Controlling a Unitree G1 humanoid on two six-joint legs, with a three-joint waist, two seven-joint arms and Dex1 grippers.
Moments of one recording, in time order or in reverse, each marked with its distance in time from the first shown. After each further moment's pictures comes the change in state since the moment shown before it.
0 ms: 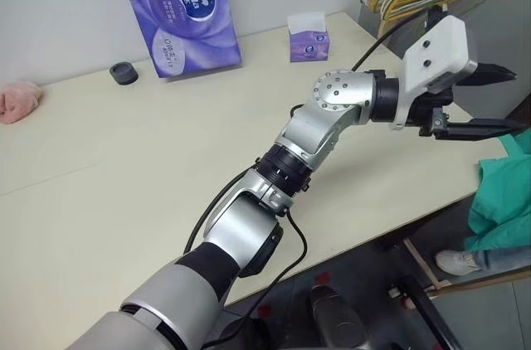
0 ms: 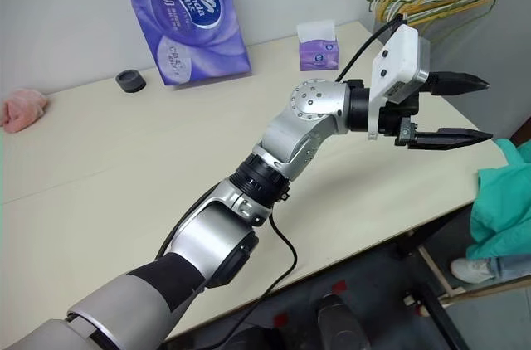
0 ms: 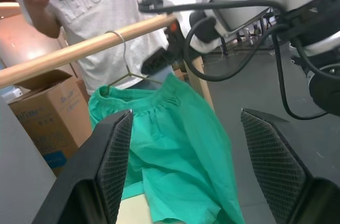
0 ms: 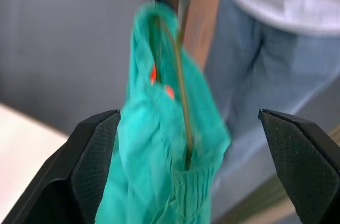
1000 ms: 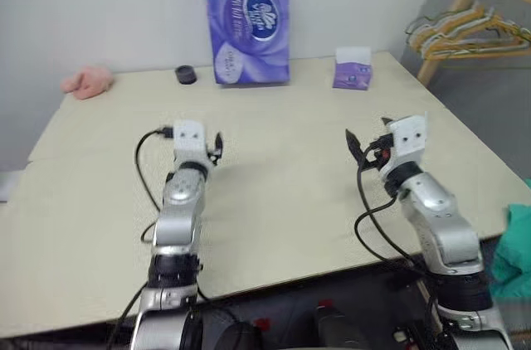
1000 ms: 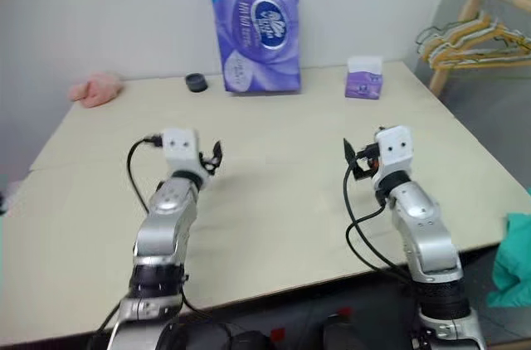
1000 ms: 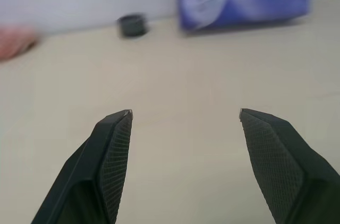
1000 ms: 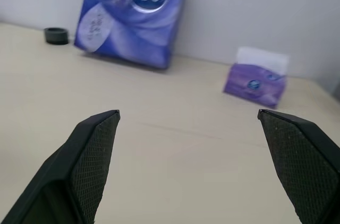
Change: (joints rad) left arm 0.946 0.289 0.461 -0.610 0.364 0.426 1.057; right arm 0.315 0.779 0.866 0.234 -0.180 -1.266 0.264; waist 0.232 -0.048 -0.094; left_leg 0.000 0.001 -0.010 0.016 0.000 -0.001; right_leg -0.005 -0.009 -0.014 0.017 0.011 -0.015
